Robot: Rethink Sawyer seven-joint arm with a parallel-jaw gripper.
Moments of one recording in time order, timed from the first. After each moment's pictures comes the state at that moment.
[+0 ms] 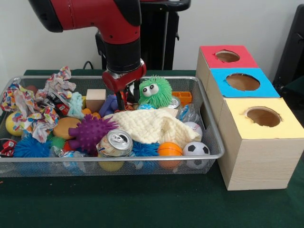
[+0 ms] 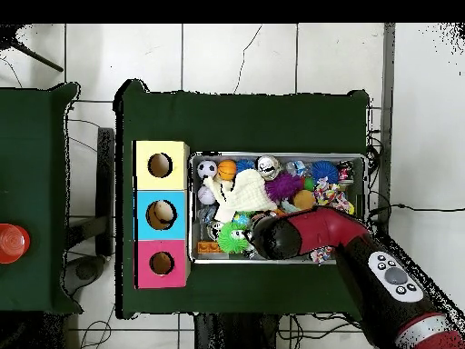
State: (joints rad) arm -0.77 -0.54 0.53 1.81 -0.76 0.58 1.21
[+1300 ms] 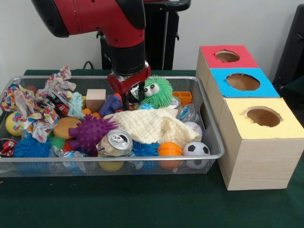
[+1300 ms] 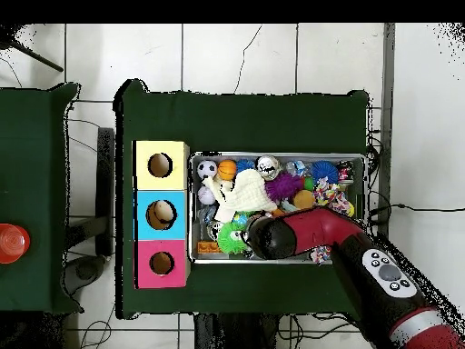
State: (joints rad) arm -0.76 -0.52 0.53 1.81 -0.76 0.57 1.21
